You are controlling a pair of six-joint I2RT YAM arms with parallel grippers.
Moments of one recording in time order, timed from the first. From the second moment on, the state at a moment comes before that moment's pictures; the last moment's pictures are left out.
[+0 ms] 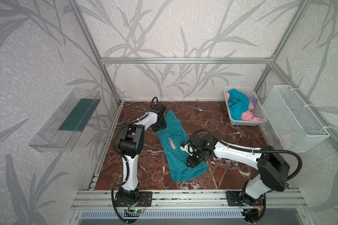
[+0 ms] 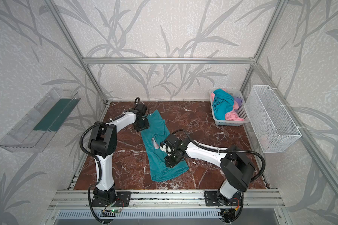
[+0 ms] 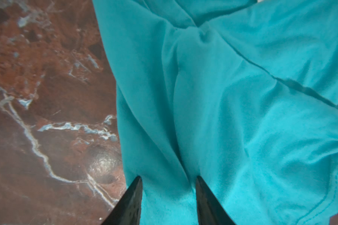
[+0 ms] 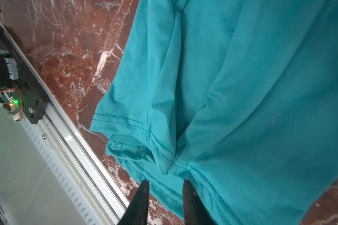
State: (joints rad) left arm -0.26 2.11 1.57 -0.75 -0.07 -0.60; right arm 0.91 1.62 1.03 -0.64 -0.33 0.23
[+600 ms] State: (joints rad) left arm -0.26 2.17 1.64 -0.76 -0.07 -0.59; right arm 1.00 1.80 1.12 -0.53 -0.49 0.24
